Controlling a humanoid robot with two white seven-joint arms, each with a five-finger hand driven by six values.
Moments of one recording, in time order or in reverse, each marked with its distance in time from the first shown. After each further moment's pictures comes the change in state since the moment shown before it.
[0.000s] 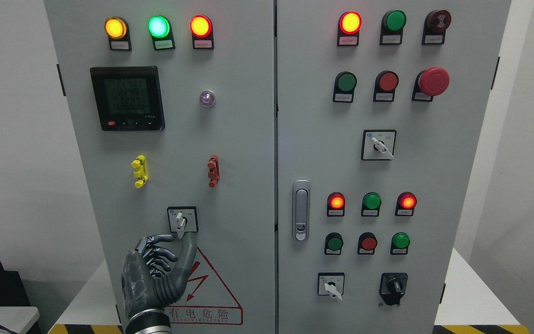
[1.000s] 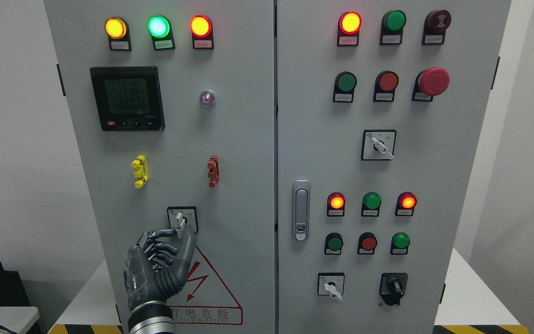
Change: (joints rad) left arm -0.044 -0.005 -0.002 -0.001 0.069 0.060 0.022; right arm 0.000 0.000 0.000 0.000 0.000 0.000 0.000
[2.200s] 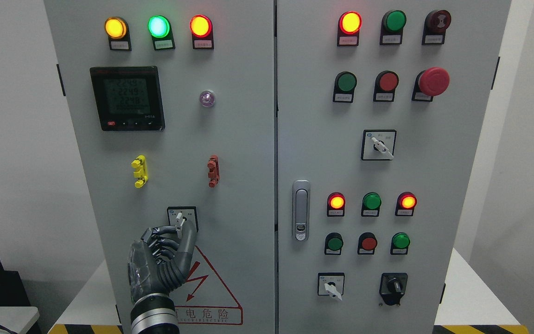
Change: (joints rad) left arm -0.030 -0.002 -0.001 -0.001 0.013 0.066 -0.003; right arm -0.001 0.000 0.000 0.000 0.000 0.000 0.000
